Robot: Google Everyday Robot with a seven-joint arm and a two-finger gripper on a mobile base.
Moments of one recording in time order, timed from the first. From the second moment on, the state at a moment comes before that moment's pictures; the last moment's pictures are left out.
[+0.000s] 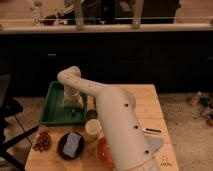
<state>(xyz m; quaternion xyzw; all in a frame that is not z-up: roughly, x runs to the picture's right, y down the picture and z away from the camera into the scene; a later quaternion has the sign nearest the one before) -0.211 0.116 0.945 -0.27 -0.31 -0.60 0.69</state>
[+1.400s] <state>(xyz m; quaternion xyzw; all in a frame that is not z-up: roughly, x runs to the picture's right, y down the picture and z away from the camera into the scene) -0.215 0.119 0.942 -0.27 -0.33 -0.59 0.68</state>
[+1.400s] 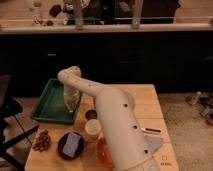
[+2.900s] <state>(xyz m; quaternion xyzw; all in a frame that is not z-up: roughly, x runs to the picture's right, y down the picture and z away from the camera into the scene) -0.209 0.111 0.928 -0.25 -0.31 -0.60 0.69</state>
